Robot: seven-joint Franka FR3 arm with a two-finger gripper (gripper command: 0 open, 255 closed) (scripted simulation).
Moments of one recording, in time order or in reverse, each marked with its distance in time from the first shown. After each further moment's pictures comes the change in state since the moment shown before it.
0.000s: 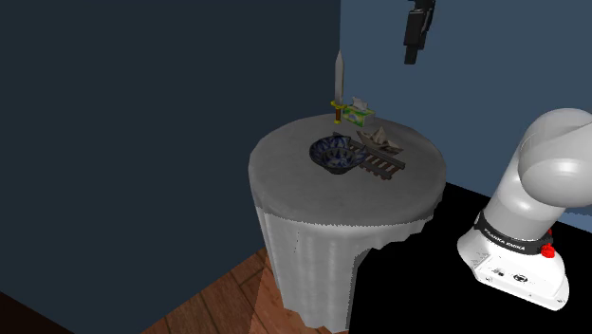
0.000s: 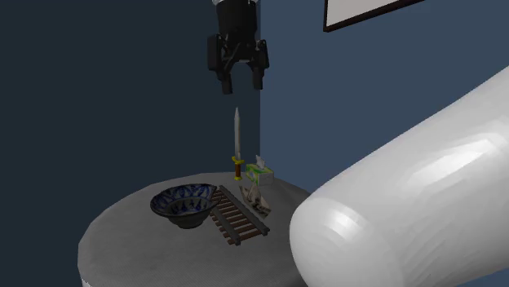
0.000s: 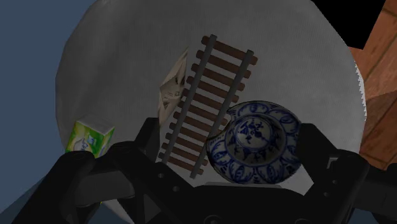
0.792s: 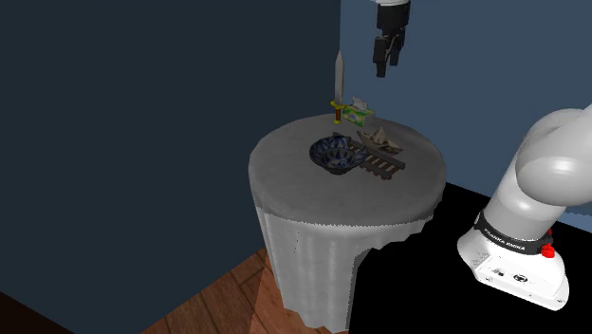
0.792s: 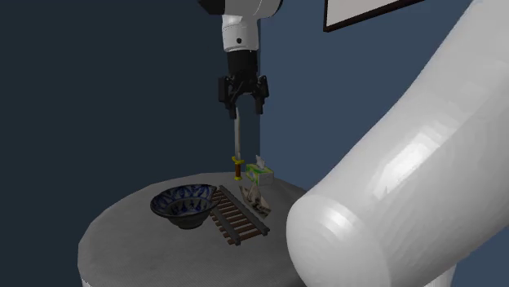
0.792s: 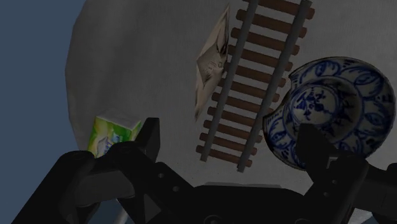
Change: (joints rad) arm -0.059 0.283 -0.122 0.045 -0.027 0.230 -0.025
